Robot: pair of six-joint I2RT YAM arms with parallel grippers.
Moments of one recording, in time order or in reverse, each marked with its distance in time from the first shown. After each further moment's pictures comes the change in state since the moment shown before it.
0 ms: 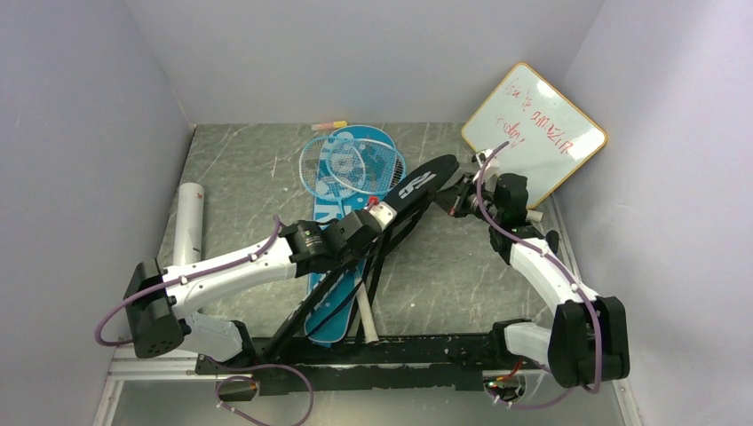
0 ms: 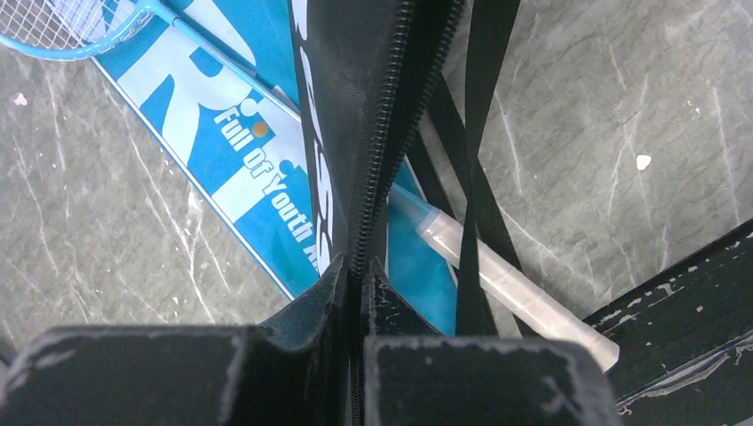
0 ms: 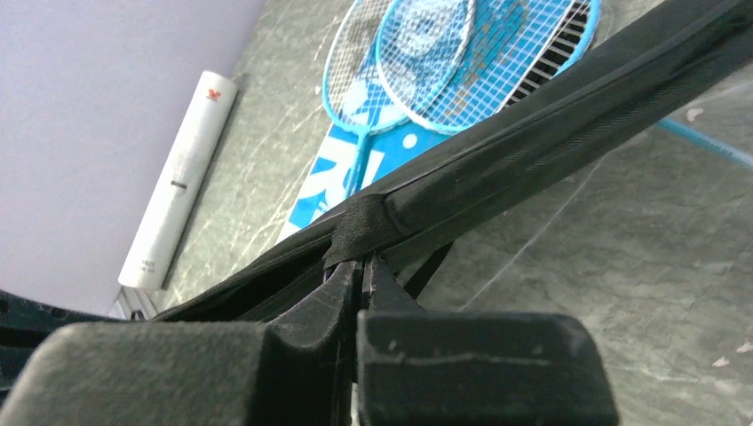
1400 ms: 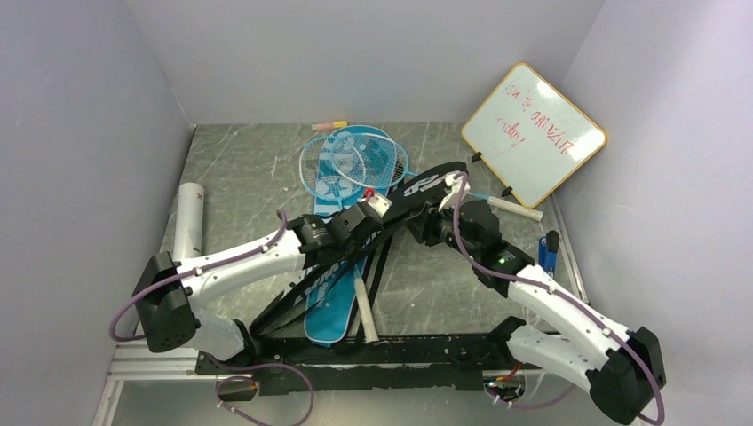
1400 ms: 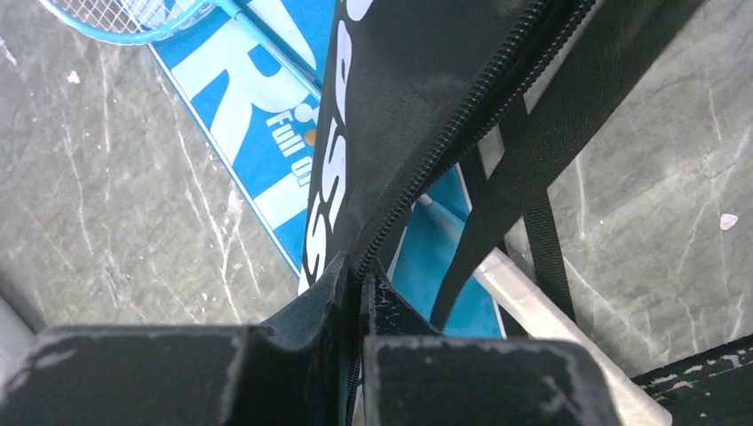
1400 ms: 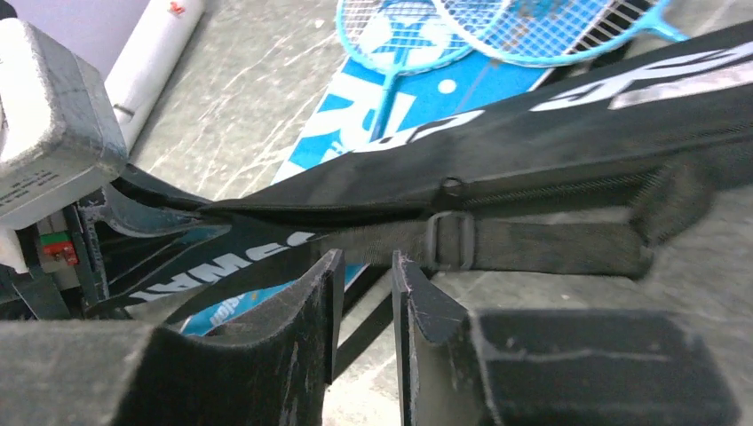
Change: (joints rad) left arm 0.061 0.063 0.002 0.024 -0.071 -0.007; right arm 0.500 -0.238 -0.011 -0.276 0.503 -0.132
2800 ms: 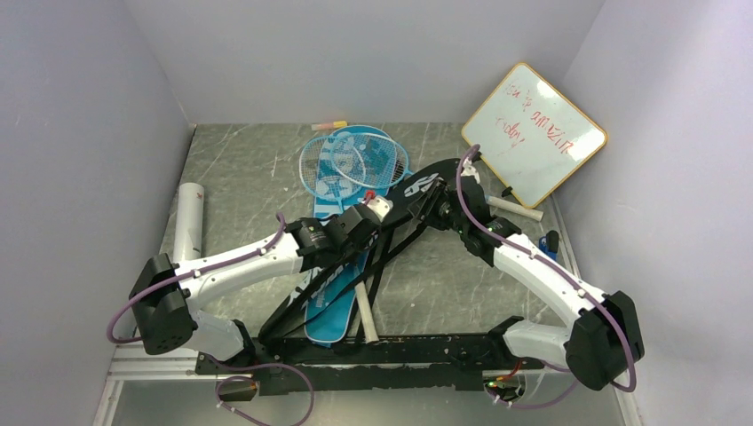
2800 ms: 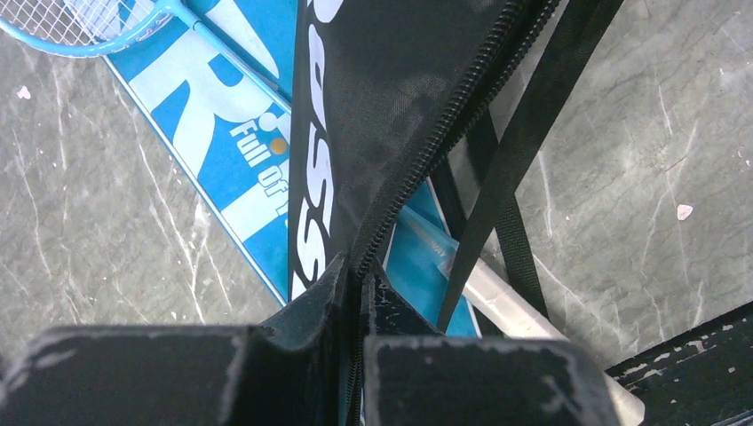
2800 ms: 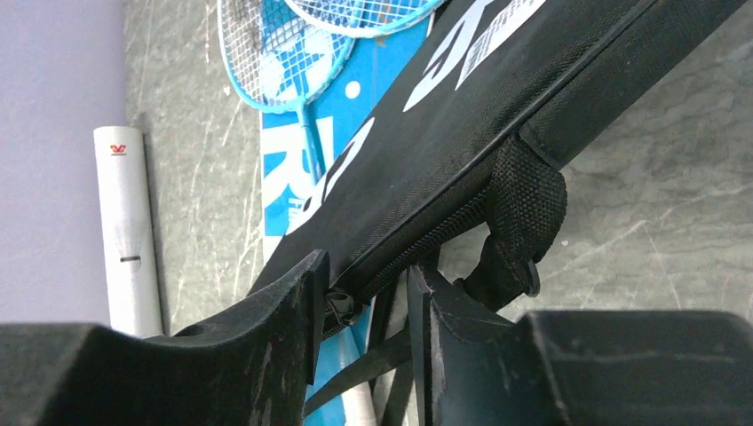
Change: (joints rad) left arm 0.002 -0.022 -0.043 0.068 0.058 0.007; right arm -0.106 0.220 0.171 -0.174 0.153 0.416
